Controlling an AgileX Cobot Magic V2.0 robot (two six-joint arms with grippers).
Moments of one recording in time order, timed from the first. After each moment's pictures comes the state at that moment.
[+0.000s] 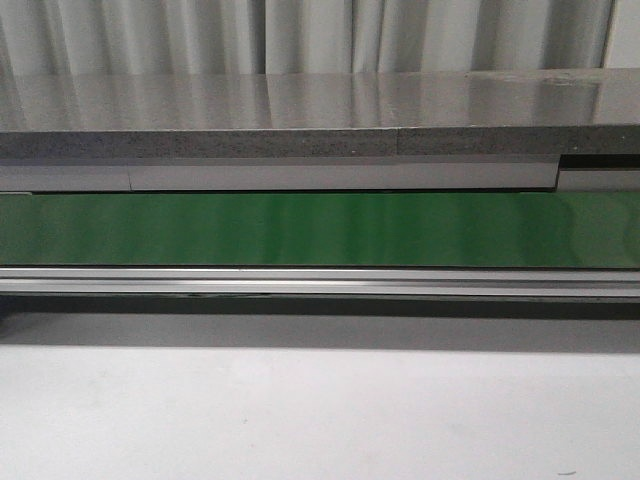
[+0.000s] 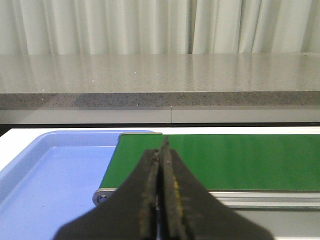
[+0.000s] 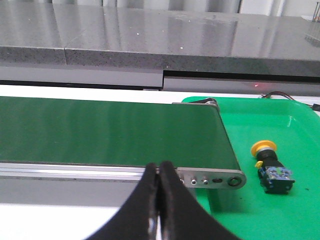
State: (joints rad) left arm -0.05 -0.01 0.00 -0.04 0.07 0.05; right arm -0.04 0.00 -0.09 -0.11 0.30 0.11
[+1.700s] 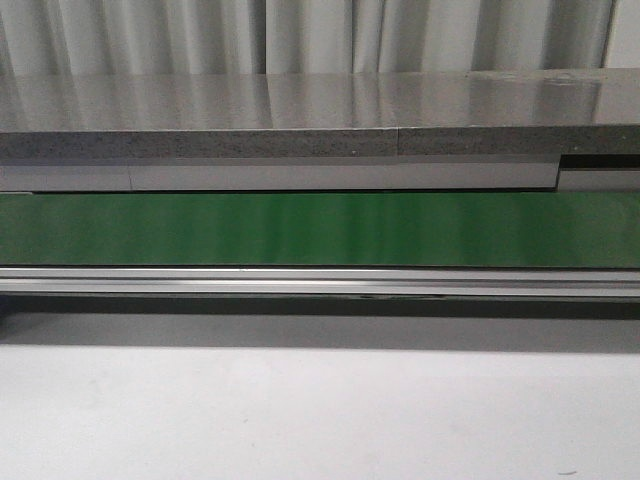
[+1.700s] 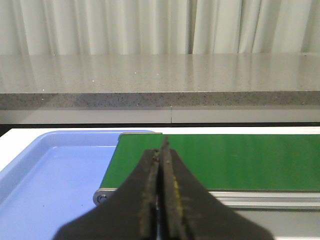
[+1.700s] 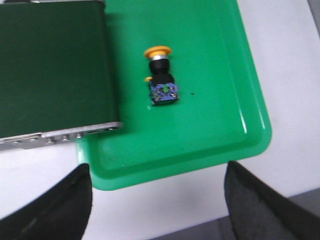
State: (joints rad) left arm -0.05 -0.01 0.00 -0.04 0.07 0.05; right arm -0.40 1.00 -0.90 -0.15 0.85 -0.08
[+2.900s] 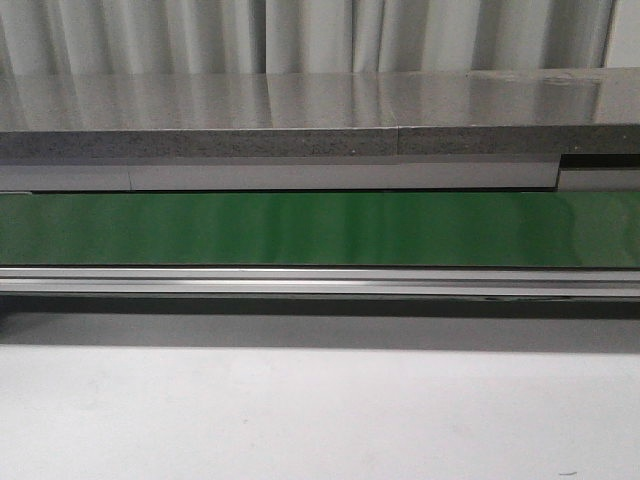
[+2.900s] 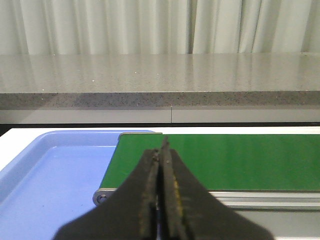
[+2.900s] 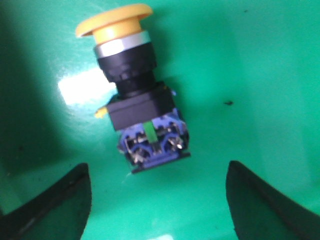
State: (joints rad) left arm -0.05 -0.01 0.00 -0.04 0.07 0.05; right arm -0.57 1.82 -1.17 0.04 0.75 -0.14
